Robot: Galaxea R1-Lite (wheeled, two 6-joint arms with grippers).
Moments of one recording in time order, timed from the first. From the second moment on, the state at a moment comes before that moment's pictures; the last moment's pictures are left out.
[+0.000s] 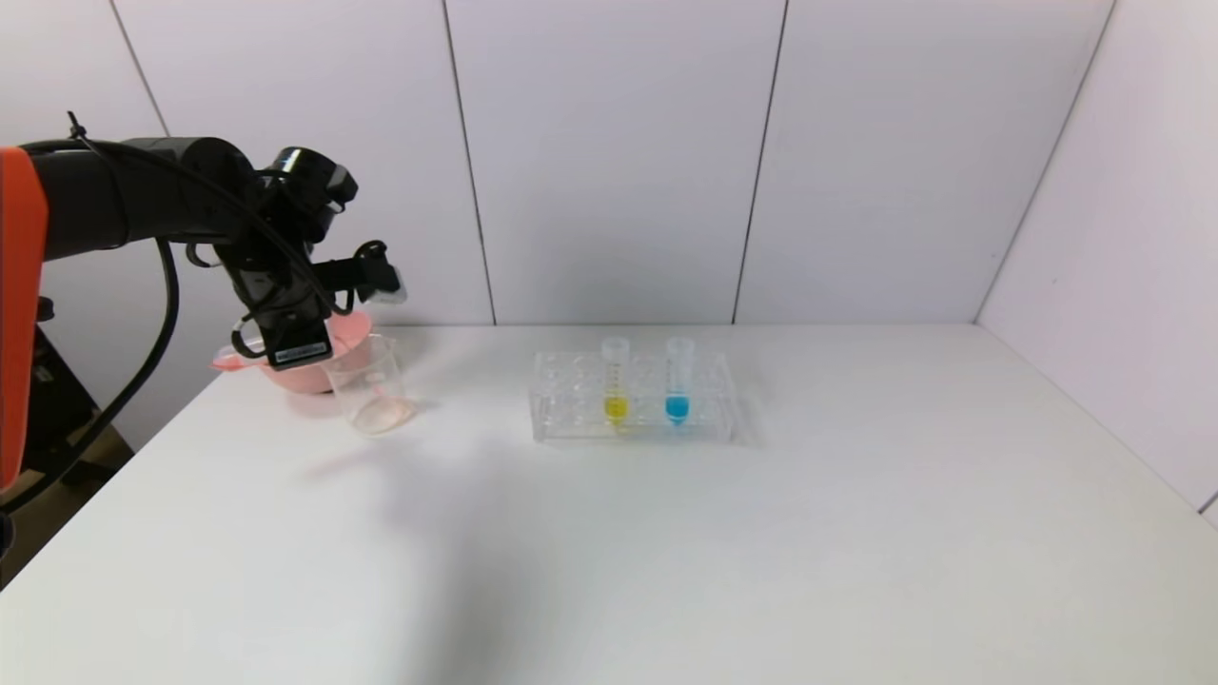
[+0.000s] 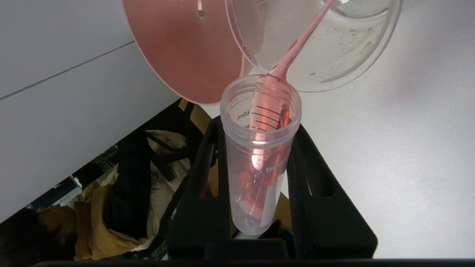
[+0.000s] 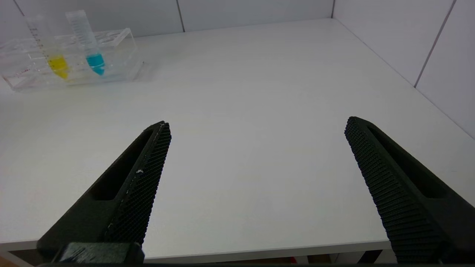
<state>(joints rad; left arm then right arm) -0.09 2.12 -2.01 0.83 0.42 1.00 0.00 0.00 0.00 -0.01 -0.04 0.10</state>
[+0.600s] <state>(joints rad) -0.11 2.14 -2.01 0.84 0.51 1.01 0.00 0.00 0.00 -0.01 -0.04 0.10</state>
